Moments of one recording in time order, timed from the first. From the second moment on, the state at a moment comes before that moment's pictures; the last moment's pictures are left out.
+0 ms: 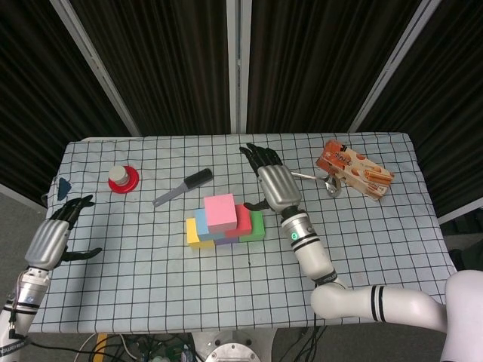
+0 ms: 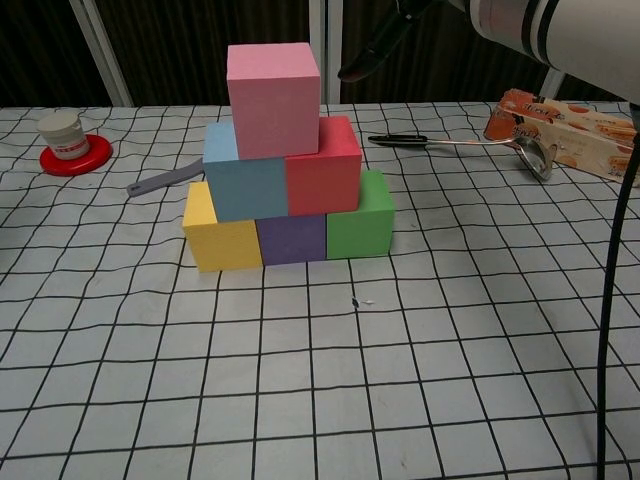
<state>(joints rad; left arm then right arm) -0.26 -1.18 -0.06 -1.53 1.51 1.36 -0.29 0.96 -1.54 0.42 -1.74 -0.73 1.12 -0.47</state>
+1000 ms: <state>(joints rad) -0.26 -1.17 -0.05 -1.54 1.52 1.35 -0.32 1.04 -1.38 0.43 -1.99 -0.61 1.01 -0.48</state>
